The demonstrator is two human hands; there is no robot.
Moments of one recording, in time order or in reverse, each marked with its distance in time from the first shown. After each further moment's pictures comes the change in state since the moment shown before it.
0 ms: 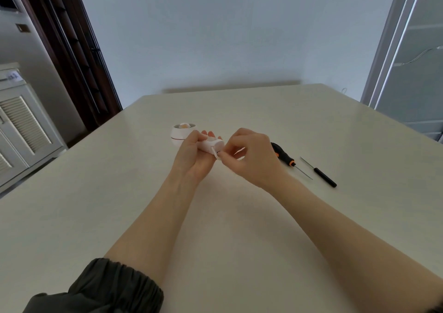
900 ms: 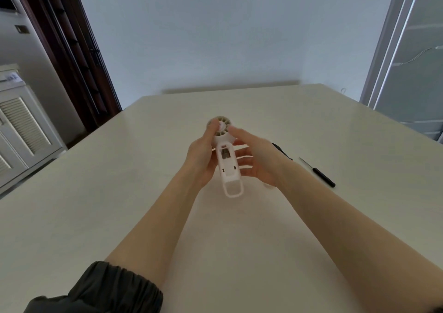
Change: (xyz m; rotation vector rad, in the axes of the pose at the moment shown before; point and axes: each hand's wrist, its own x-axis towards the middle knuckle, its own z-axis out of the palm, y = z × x) left_hand 0.000 -0.013 0.001 0.752 0.012 0.088; right_hand 0.012 -0.001 -0.015 0.757 -0.219 0.830
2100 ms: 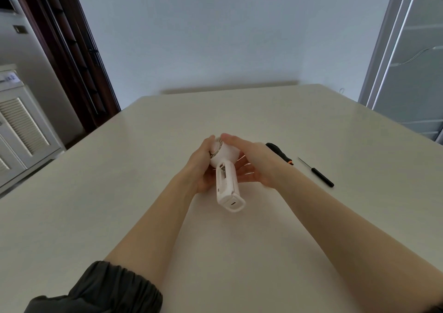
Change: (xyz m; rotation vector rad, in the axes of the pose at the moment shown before) left_hand 0.002 -0.009 -0.008 0.061 0.012 -0.318; right_hand 0.000 0.003 0.002 -0.083 0.043 0.049
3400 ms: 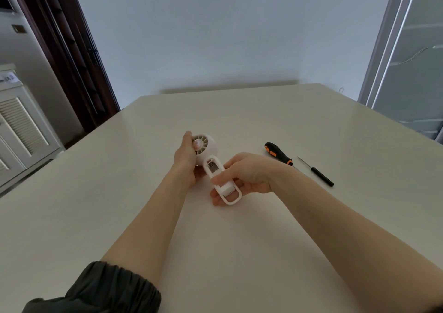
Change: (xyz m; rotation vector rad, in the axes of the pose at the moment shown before) left_hand 0.017 0.008 -0.019 -0.049 0.323 0.145; right_hand -0.010 0.000 0.009 -0.233 -0.355 0.176
